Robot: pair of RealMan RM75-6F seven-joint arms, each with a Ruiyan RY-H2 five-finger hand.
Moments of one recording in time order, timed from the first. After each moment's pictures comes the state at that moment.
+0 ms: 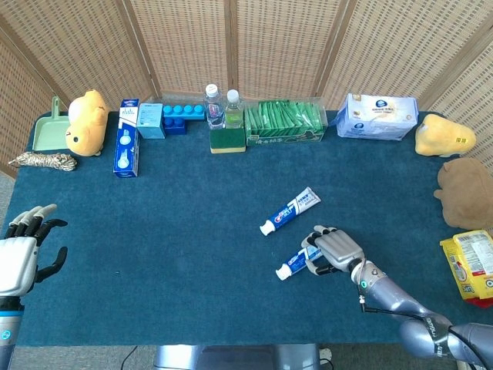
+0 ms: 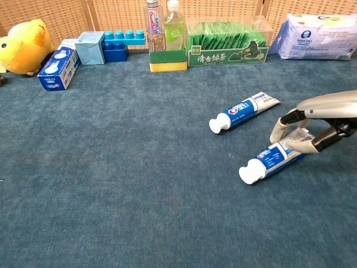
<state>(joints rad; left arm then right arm) -0.11 -1.08 -0.09 -1.91 1.42 1.49 0.21 0.77 -1.16 0.01 -1.80 -0.97 0.68 -0.36</state>
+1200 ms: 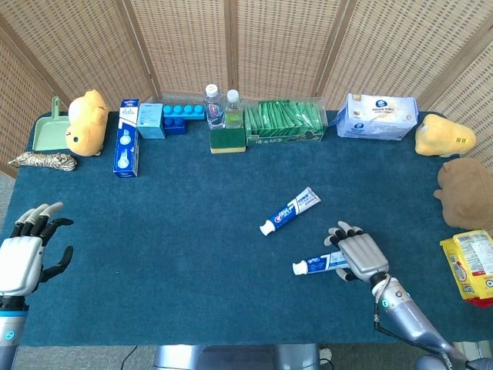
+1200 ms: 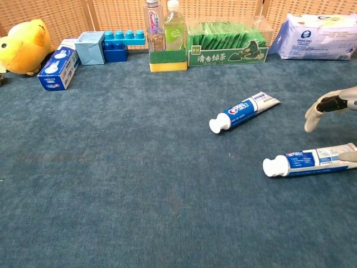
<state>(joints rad) -0.12 -1.09 -0.08 -1.91 1.45 1.50 0.20 0.59 -1.18 -0.06 -1.84 -1.13 1.03 -0.41</state>
